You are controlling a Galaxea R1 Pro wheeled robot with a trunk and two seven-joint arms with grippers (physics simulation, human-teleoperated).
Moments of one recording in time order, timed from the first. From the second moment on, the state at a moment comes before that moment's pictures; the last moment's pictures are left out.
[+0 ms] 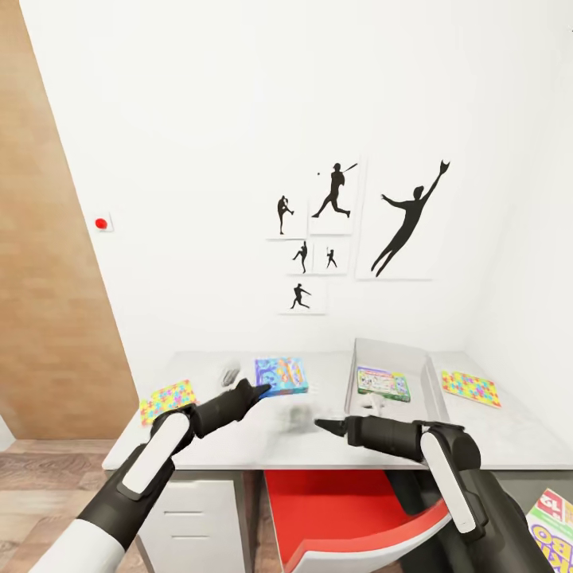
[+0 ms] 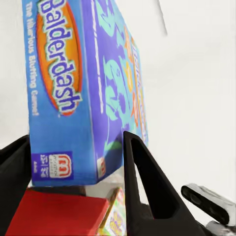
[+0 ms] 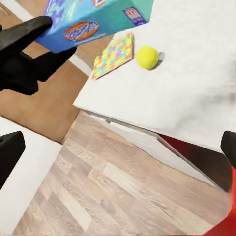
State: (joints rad) left arm -0.53 0.09 -0.33 -1.17 1.32 0.58 -0.06; right arm -0.38 -0.09 0.03 -1.43 -0.37 0.98 0.64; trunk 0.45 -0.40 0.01
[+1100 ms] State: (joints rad) left arm -0.53 0.11 -0.44 -0.84 0.85 0.43 -0.75; right arm -0.38 -0.15 0.02 -1.43 -0.37 0.99 0.74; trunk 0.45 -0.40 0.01
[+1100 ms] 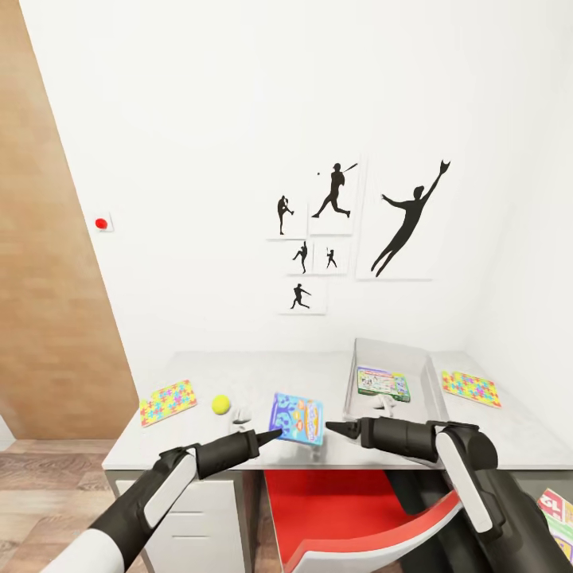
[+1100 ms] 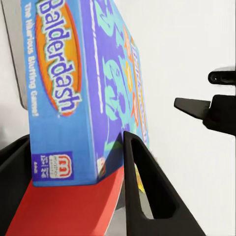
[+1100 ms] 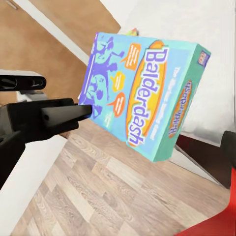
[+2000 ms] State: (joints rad) left arm -0.53 0.10 -0.45 -0.78 0.85 0.36 -0.93; right arm -0.38 -0.16 -0.09 -1.42 -0.37 0.99 0.73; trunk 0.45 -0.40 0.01
